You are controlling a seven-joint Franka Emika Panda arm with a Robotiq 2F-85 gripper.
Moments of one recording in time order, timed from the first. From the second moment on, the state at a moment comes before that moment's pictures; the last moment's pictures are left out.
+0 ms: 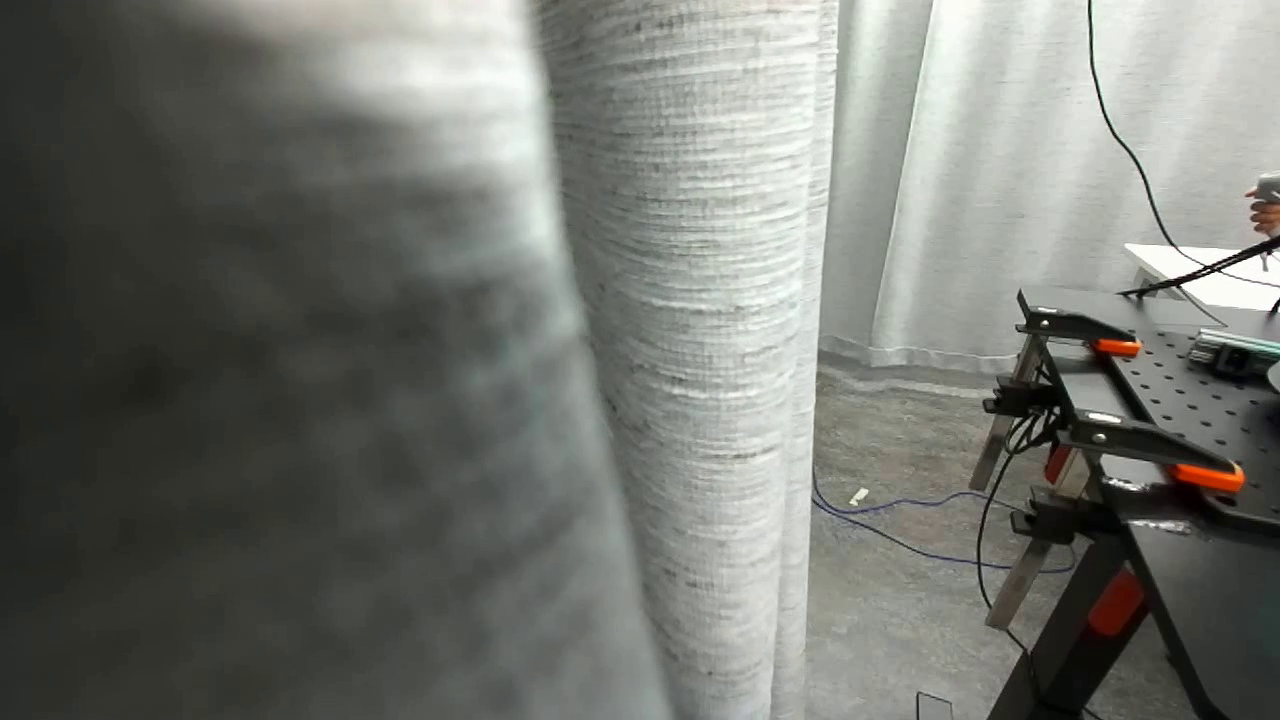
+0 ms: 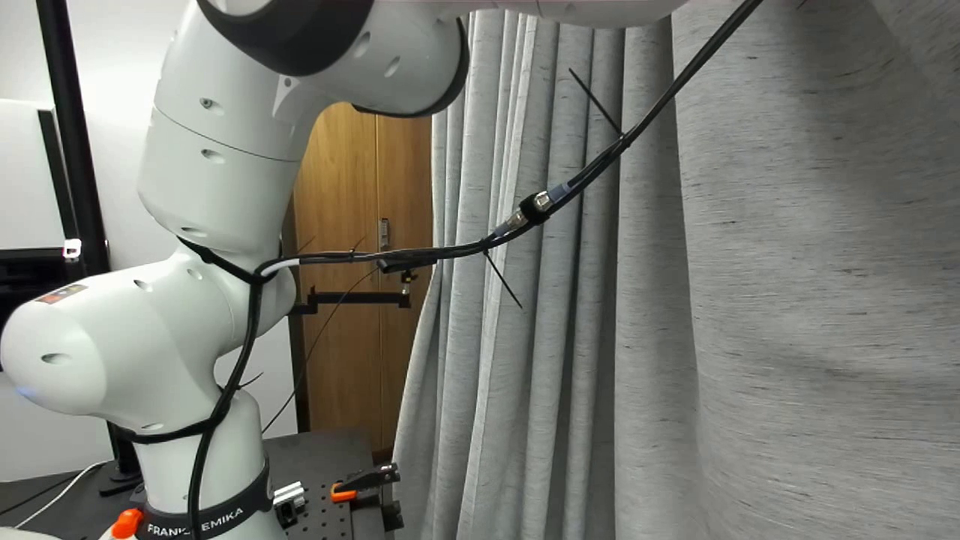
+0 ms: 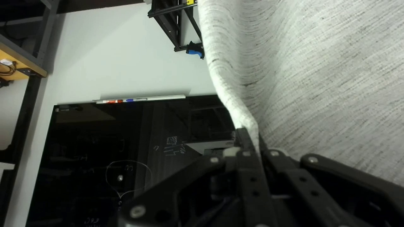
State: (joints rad) arm -0.58 0.43 -0.14 -1.38 0.89 2.36 -1.19
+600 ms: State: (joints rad) arm -0.58 0.42 -0.14 -1.40 0.89 2.37 -1.19
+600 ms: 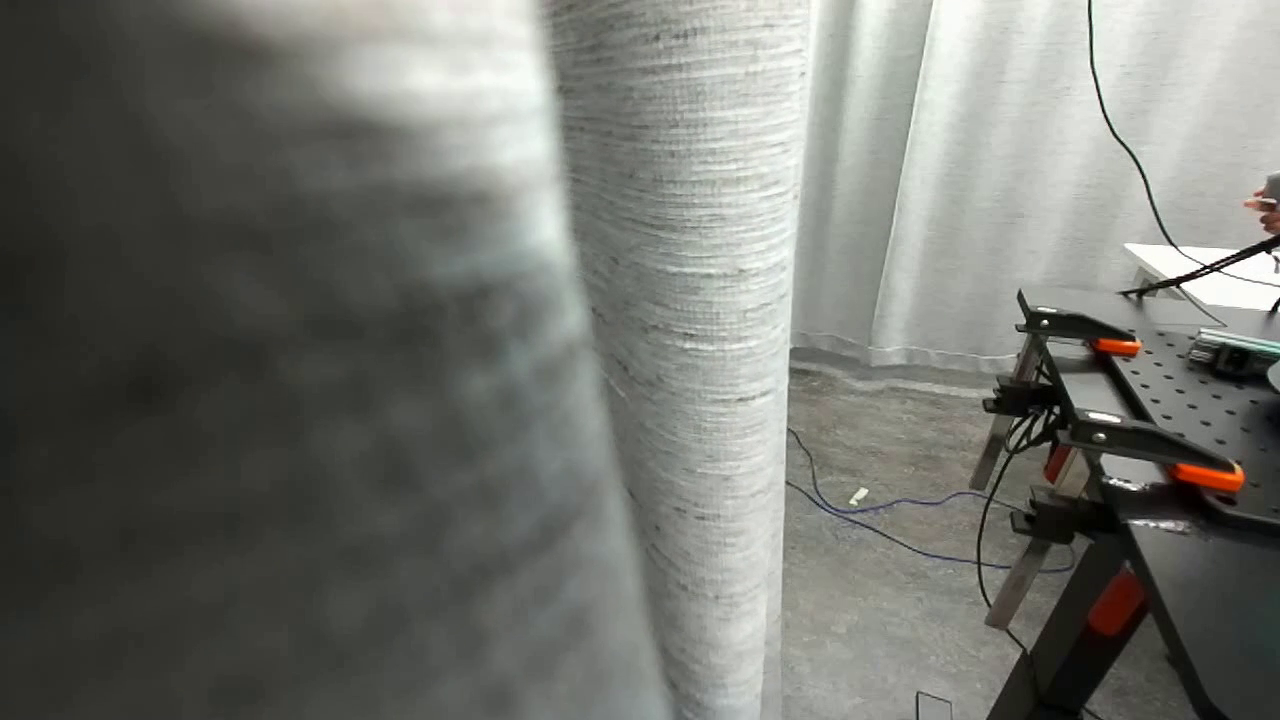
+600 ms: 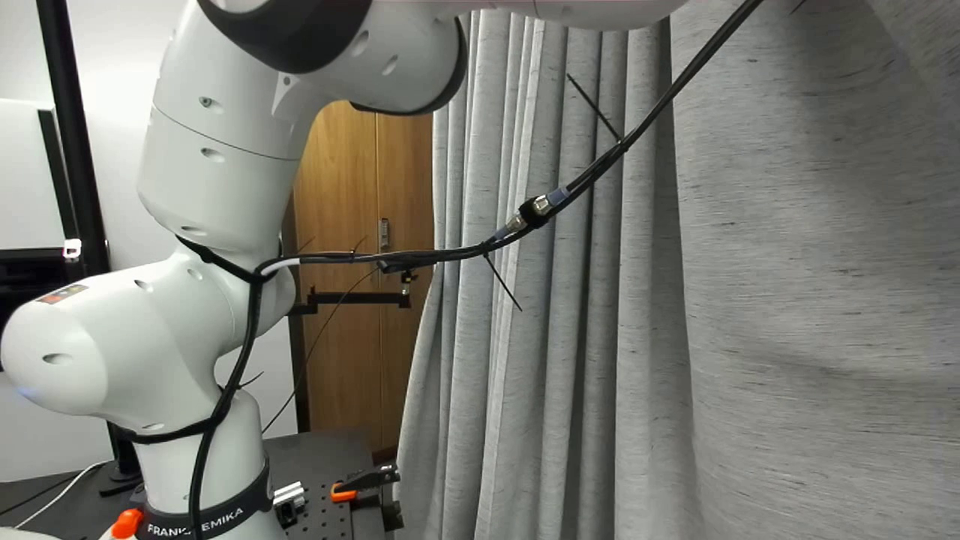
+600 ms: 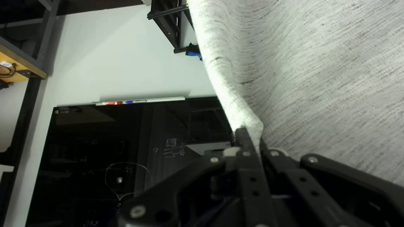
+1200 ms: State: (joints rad) arm -0.58 0.43 -0.13 -1.40 0.89 2.37 -1.19
